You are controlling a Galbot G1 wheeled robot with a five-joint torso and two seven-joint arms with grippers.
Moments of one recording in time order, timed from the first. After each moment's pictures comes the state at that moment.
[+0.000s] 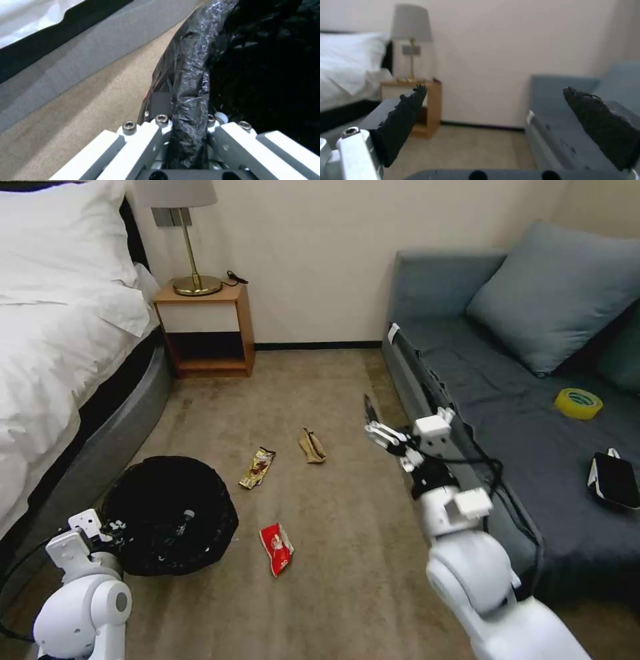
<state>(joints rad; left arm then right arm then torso) 1.40 -1.50 -0.92 -2.12 -0.39 0.68 -0.35 -1.33 1.20 0.20 2.26 0.10 -0.07 0.35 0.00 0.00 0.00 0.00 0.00</state>
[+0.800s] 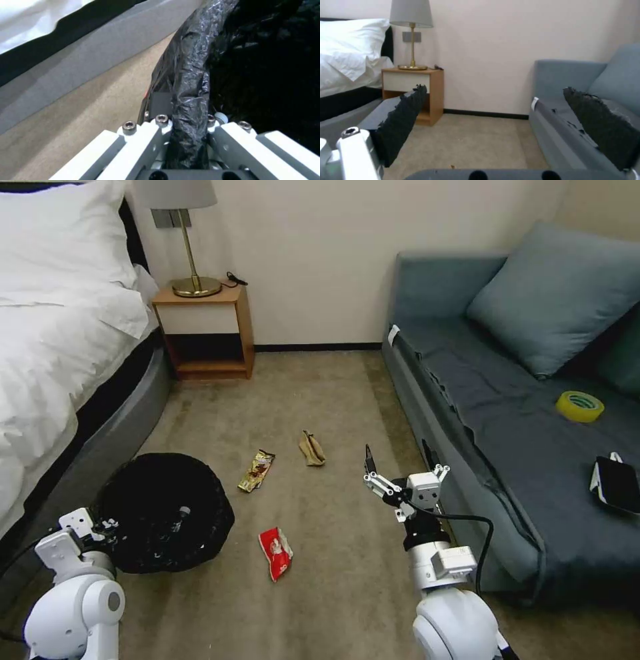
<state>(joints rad) 1.40 -1.50 -0.94 -2.12 -0.40 0.68 -0.35 -1.41 1.25 0.16 2.20 0.03 0.01 0.34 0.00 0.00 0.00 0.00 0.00</state>
